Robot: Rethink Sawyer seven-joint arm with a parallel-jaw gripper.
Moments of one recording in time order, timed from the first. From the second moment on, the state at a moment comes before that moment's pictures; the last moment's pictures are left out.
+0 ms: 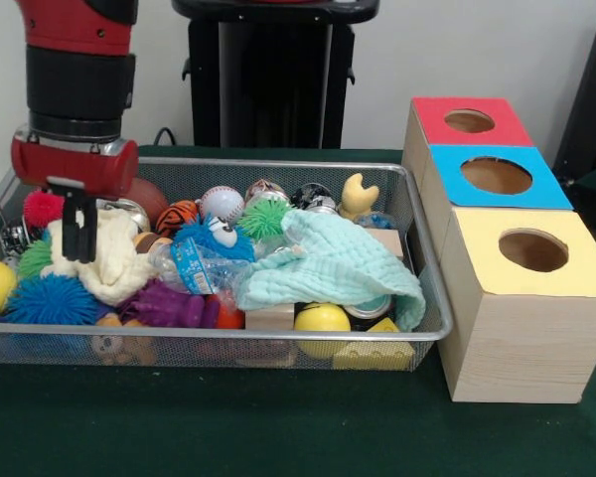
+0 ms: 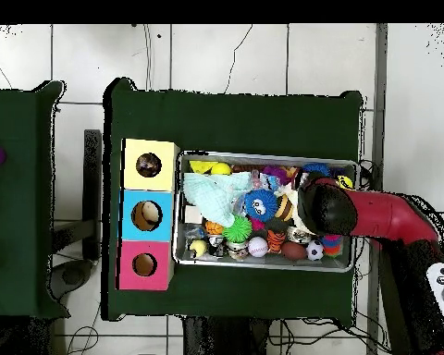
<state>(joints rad) -0.75 -0.61 0.34 1.54 -0.58 0.40 1.86</state>
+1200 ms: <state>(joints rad) -0.92 -0.49 0.45 1.56 -0.75 0.40 1.85</state>
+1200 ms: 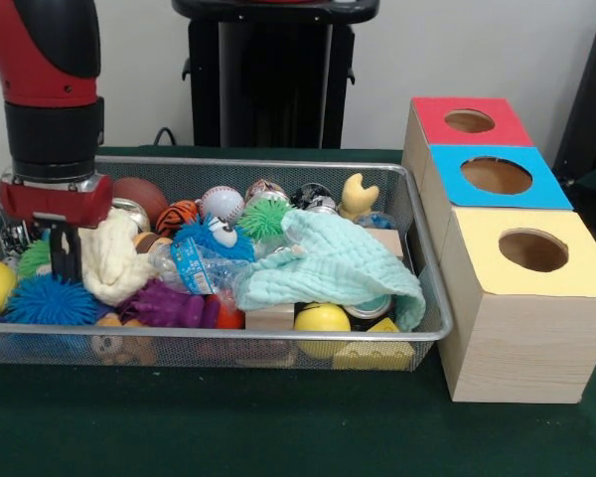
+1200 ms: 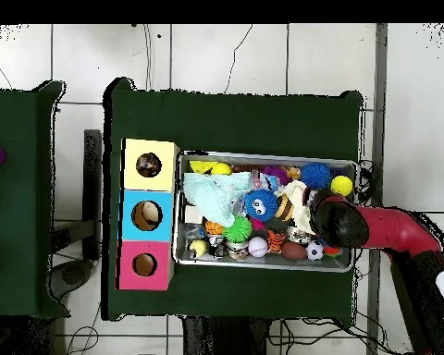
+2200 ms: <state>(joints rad) -0.83 -0.45 0.39 1.70 -0.79 0.16 1.85</state>
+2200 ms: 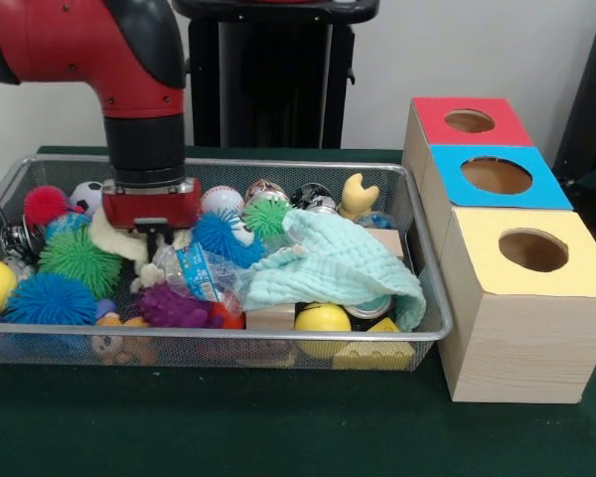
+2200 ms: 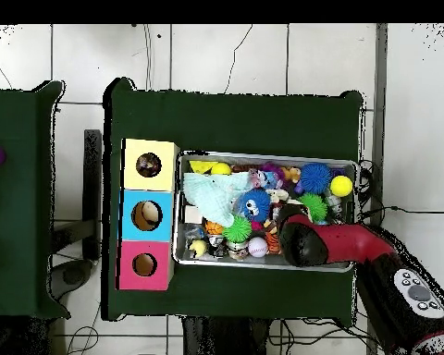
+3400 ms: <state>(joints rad) -0.79 -0.47 0.36 1.84 -0.58 0.12 1.85</state>
